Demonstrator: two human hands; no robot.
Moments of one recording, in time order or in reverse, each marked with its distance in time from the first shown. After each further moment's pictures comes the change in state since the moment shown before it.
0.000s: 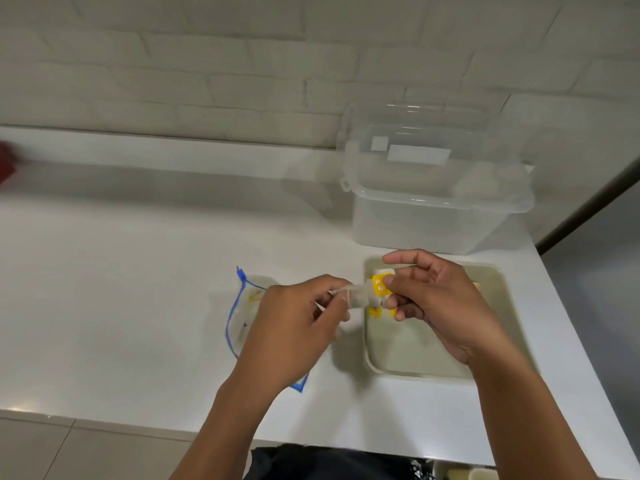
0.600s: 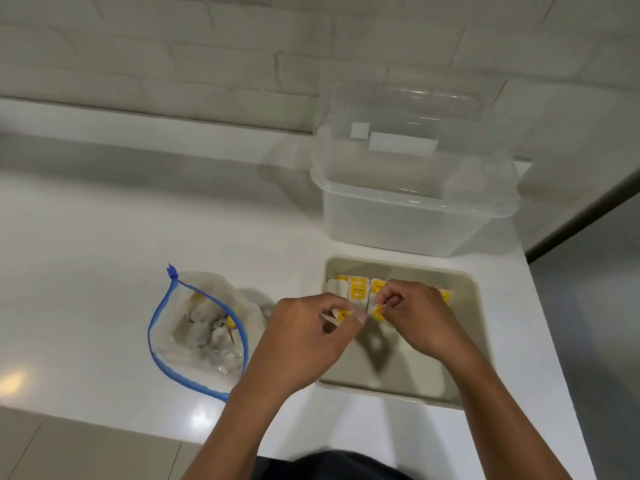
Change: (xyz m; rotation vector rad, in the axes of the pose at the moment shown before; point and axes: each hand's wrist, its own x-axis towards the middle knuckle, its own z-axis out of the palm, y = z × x) left_hand 0.030 0.010 0.095 0.063 -0.035 -0.162; right_hand 0.071 0.071 -0.093 -0.892 -0.060 -0.062
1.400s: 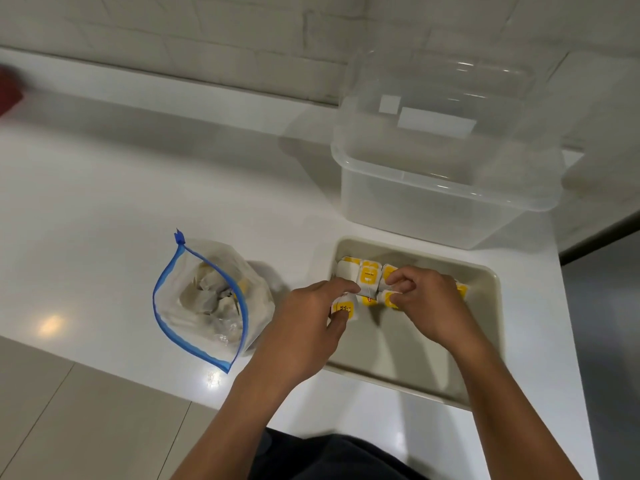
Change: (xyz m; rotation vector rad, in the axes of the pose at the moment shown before) left_hand -0.003 -0.017 0.020 0.153 0.006 0.019; right_hand 0.022 0.023 0.005 -0.023 -0.041 -0.017
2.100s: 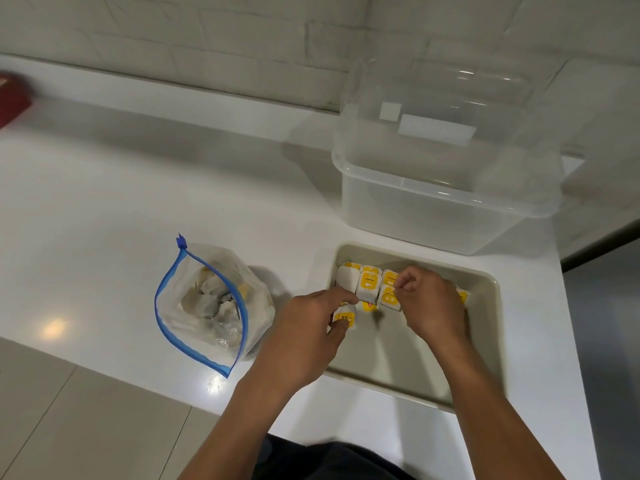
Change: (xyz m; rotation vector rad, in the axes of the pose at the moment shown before) left_hand 0.002 -0.007 0.007 0.026 -0.005 -0.012; right_hand 0.007 -0.003 0.013 -0.059 0.194 0.162
